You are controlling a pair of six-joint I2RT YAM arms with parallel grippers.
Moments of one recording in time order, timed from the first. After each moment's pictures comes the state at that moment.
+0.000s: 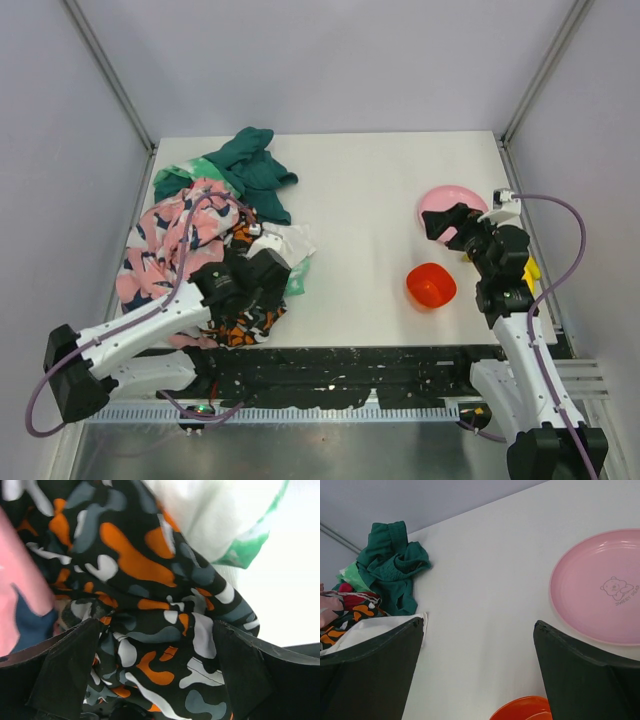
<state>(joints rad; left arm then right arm) -0.89 1.03 0.89 -0.93 -0.53 -0.49 0.00 0.71 0.53 0.06 -0.24 0.48</state>
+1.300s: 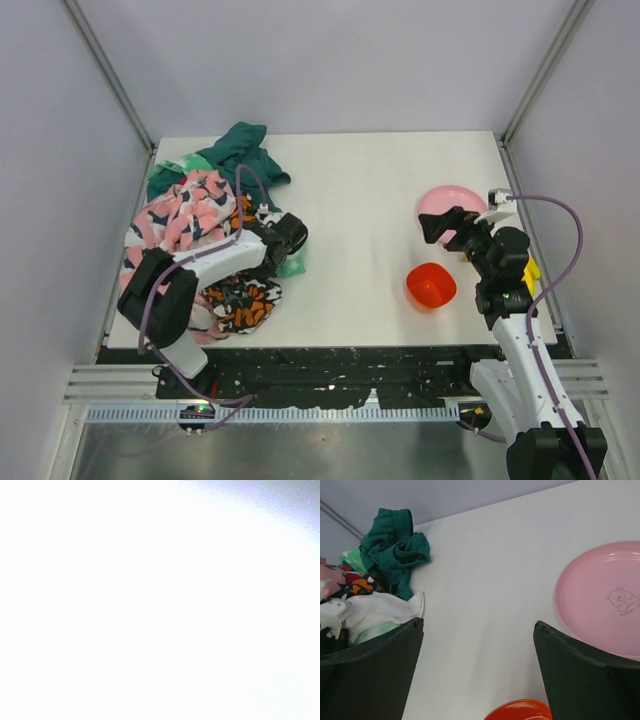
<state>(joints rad) -0.66 1.69 1.04 -0.81 -0.57 -0.49 0.00 0.71 0.51 0.10 -0.28 0.42</state>
